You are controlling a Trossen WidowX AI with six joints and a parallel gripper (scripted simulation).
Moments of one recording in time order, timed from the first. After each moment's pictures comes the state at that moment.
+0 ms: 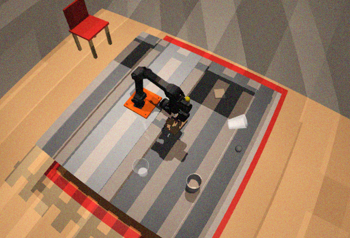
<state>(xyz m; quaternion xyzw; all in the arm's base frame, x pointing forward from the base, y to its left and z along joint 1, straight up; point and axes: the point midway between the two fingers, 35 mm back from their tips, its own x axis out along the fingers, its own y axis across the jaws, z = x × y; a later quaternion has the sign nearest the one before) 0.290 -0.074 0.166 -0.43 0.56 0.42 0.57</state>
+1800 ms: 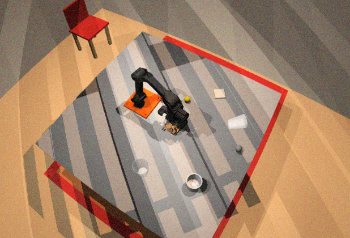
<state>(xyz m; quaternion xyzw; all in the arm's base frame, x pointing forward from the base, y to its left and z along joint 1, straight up) 0.290 -0.100 0.123 -0.43 0.56 0.41 0.57</state>
